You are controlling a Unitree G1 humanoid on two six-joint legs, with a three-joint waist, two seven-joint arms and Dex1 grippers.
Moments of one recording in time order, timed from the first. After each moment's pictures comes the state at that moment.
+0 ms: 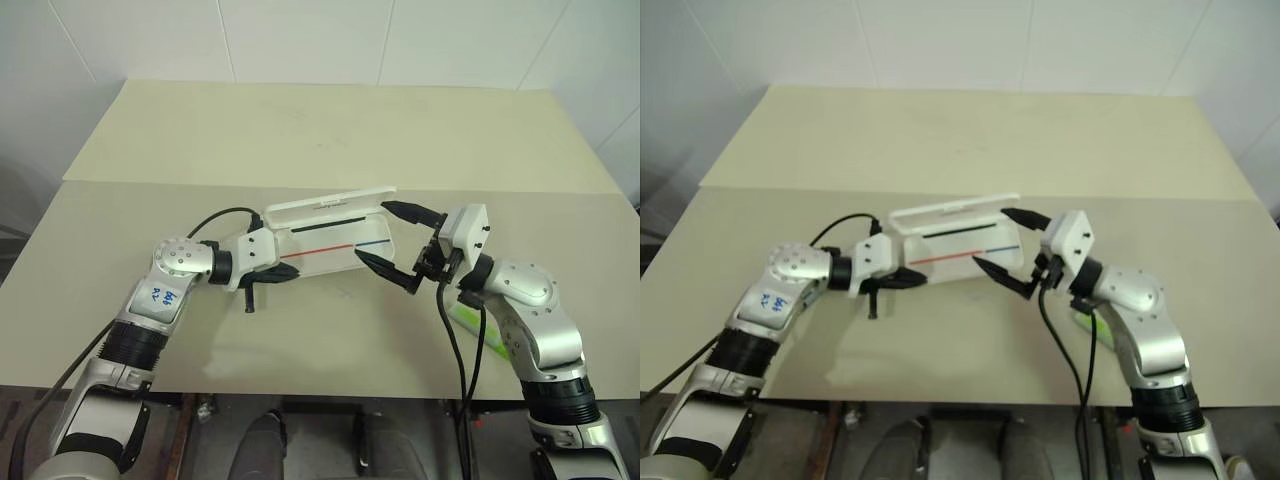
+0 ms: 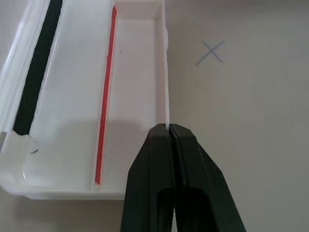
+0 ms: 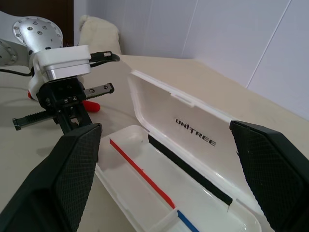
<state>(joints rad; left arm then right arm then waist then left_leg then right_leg) -0.60 0.59 -0.21 0.16 -0.07 0.16 -1.10 -0.37 -0.49 0.00 -0.23 0.37 0.15 0.85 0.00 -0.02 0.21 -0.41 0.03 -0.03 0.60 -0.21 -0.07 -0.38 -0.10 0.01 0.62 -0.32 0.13</state>
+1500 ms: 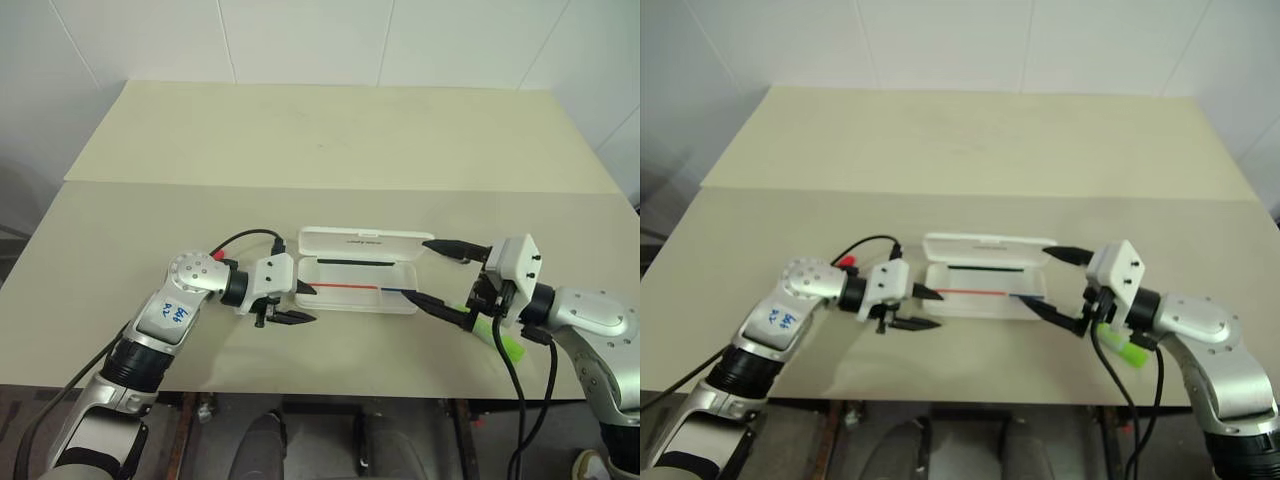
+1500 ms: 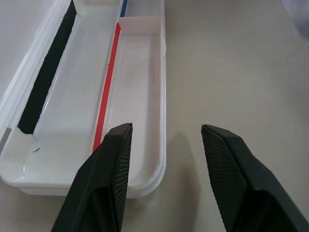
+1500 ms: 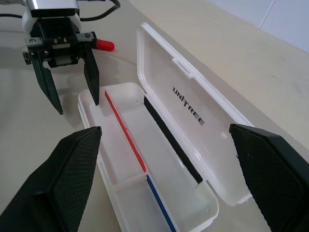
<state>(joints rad) -0.53 0.59 -0.26 -0.03 -0.10 0.28 -1.17 -0.14 -0.73 -0.14 -0.40 0.48 0.28 0.92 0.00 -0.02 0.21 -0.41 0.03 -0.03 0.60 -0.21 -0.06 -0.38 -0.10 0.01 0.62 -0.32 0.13</state>
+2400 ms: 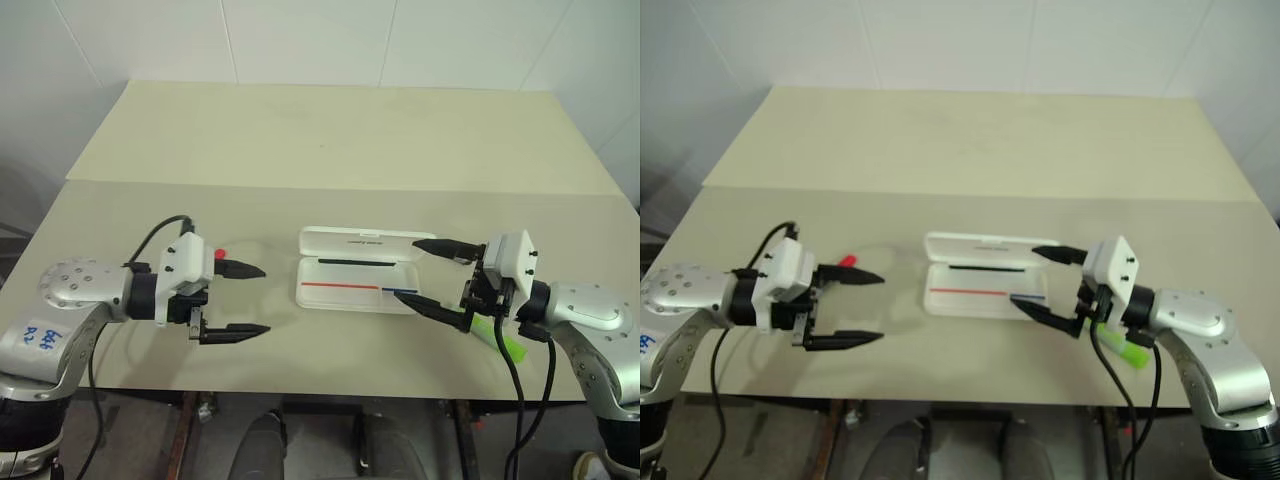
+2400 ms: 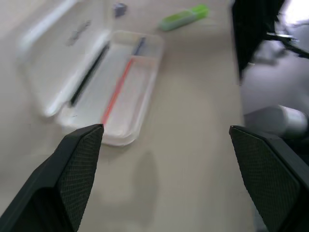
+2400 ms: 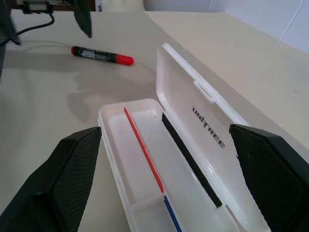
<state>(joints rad) -0.21 0.83 0.22 -0.43 -0.47 0.55 -1.09 -0.18 -0.74 -0.13 -0.43 0.55 0.33 0.95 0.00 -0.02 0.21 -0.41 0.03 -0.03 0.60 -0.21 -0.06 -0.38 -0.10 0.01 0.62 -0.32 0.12</state>
